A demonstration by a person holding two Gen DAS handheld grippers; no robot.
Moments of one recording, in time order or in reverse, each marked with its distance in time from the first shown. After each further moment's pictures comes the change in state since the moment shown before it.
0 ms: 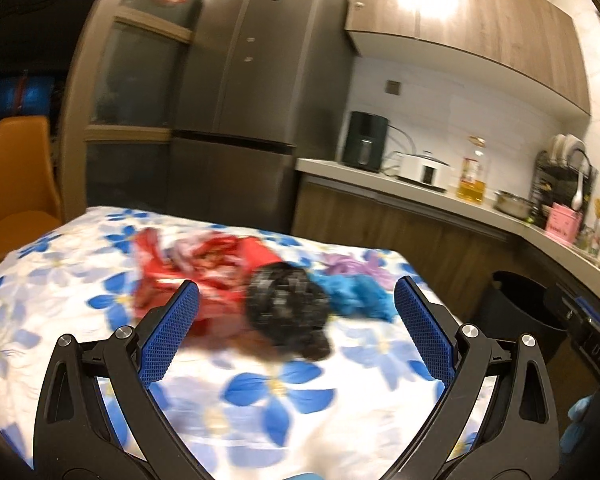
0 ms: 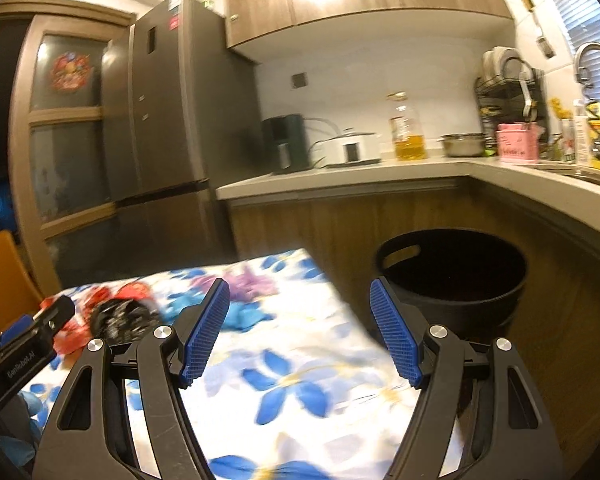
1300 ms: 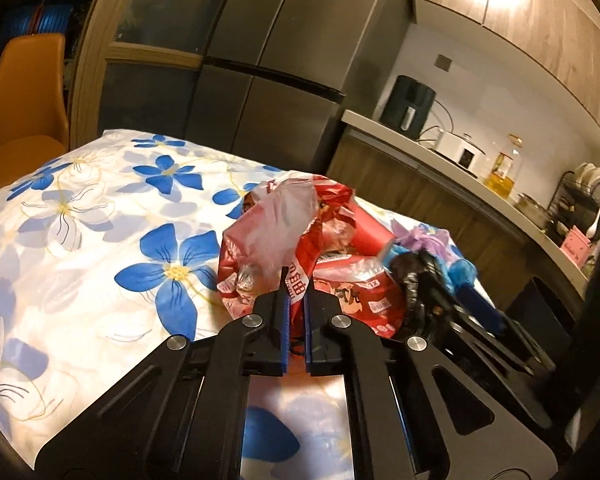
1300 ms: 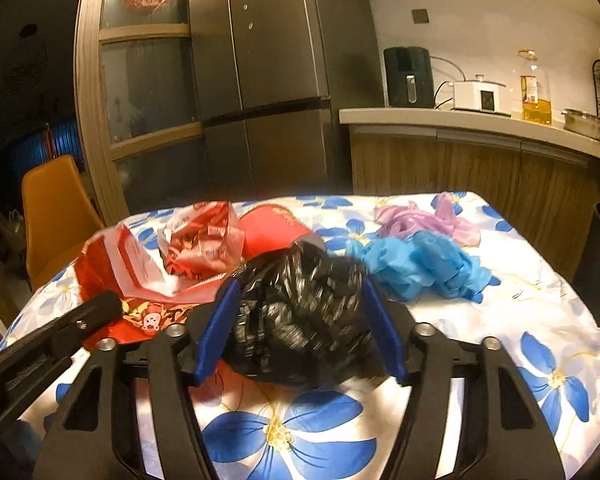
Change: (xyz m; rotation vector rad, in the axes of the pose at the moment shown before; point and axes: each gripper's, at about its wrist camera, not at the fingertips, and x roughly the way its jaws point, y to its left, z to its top) left arm 0.059 0.104 -0.007 -0.152 0.211 -0.026; right arm 0.116 0.164 -0.051 -0.122 0.228 0.263
